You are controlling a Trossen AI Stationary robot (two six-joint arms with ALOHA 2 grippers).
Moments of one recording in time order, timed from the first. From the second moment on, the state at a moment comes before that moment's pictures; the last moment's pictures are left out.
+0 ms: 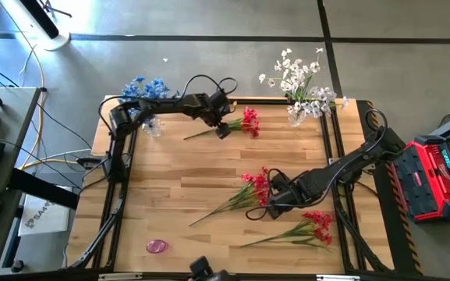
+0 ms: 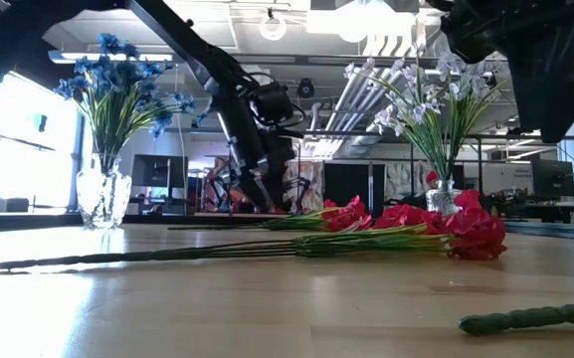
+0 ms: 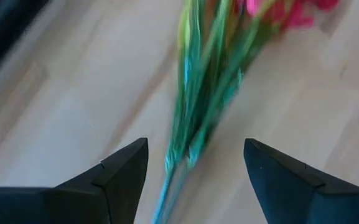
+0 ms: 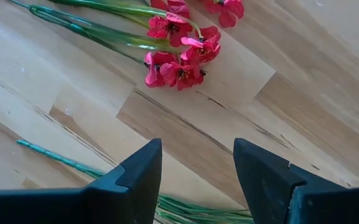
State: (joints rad) left arm 0.51 2.05 1.45 -0.53 0.01 -0.08; right arm 0.47 1.55 1.16 -1.03 0.09 1.41
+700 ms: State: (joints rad) left arm 0.51 2.27 1.72 -0.83 -0.04 0.03; right arm 0.46 1.55 1.16 -1.03 0.07 1.41
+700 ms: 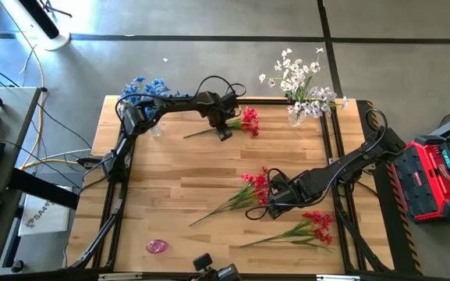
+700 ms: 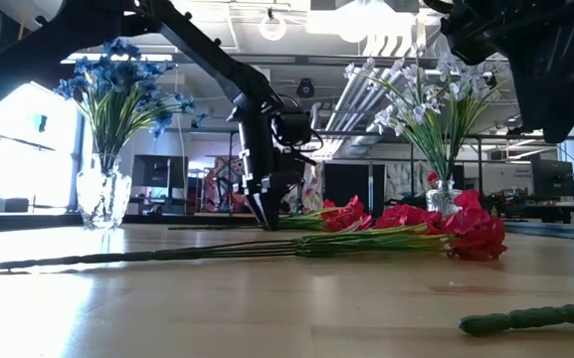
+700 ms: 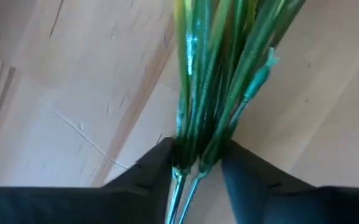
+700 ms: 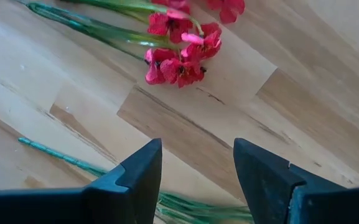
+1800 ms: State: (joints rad) left arm 0.26 1.76 1.80 -1.12 -0.22 -0.33; right arm 0.47 1.49 1.16 -0.76 0.10 1.07
